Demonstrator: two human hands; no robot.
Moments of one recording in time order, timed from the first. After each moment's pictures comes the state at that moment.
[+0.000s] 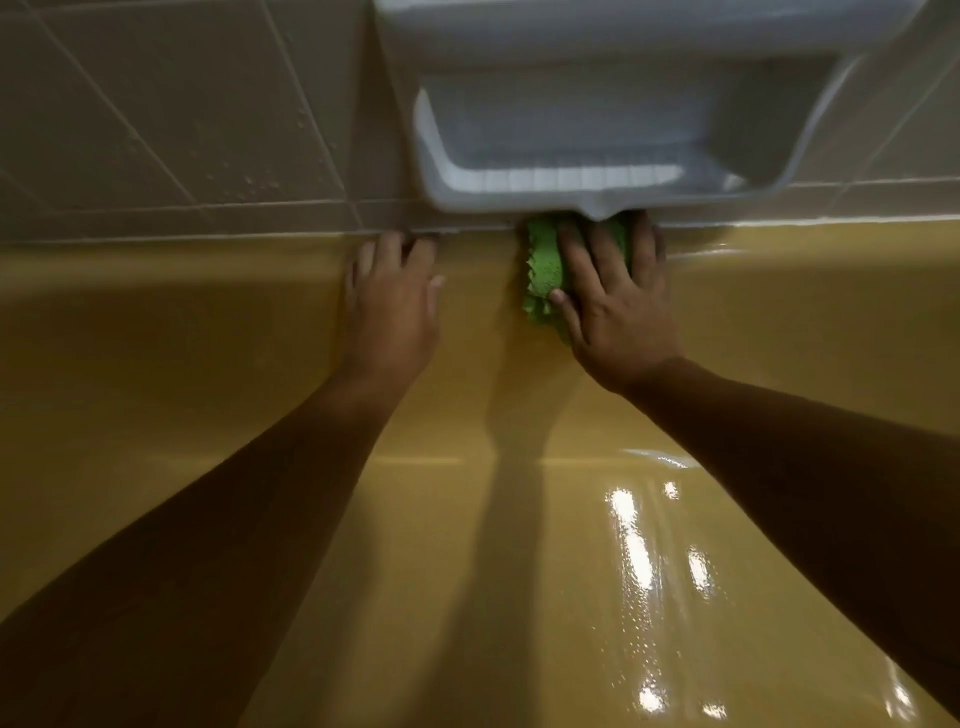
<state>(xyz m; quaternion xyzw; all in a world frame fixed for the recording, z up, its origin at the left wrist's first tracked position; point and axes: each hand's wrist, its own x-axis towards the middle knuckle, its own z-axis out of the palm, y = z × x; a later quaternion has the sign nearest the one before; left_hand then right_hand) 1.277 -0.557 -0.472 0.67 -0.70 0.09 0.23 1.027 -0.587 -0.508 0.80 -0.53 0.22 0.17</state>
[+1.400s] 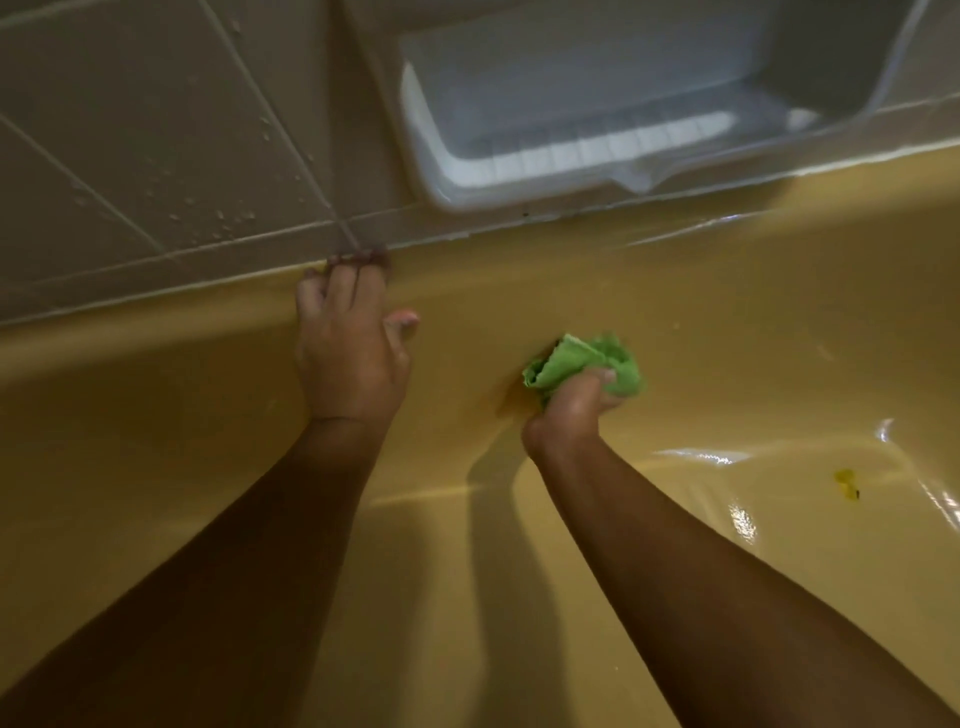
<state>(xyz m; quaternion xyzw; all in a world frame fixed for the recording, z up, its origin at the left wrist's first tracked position) 1.332 -0.571 -0.497 0.66 -0.70 0.14 0.24 1.163 -0.592 -0.620 -0.16 -0.58 0.62 -0.50</state>
